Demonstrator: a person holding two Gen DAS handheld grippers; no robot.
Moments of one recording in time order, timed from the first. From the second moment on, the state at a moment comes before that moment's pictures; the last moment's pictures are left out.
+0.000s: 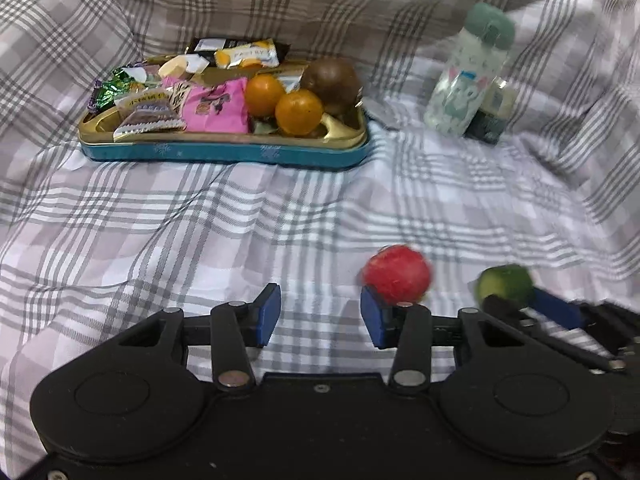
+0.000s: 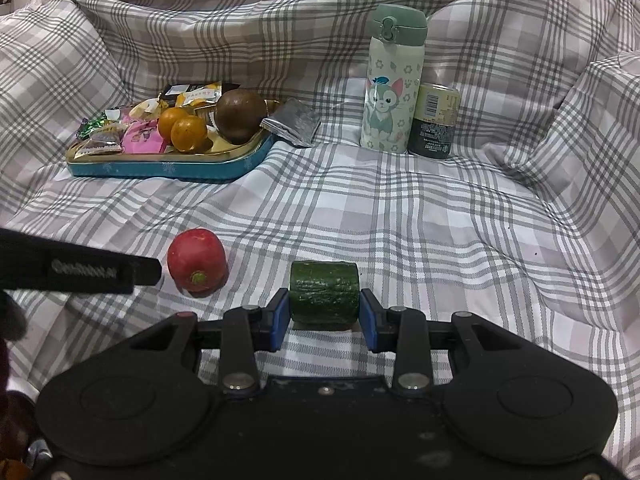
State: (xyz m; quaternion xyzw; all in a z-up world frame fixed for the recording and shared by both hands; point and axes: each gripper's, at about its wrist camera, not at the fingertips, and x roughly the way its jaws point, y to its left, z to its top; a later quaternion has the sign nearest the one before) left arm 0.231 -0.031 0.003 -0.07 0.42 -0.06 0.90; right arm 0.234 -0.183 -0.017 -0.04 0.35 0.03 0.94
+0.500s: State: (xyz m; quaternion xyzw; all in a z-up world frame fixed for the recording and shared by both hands) left arm 0.240 -0.067 0.018 -0.07 0.42 -0.09 0.90; right arm 0.223 -0.193 -0.014 -0.05 0.33 0.02 0.94
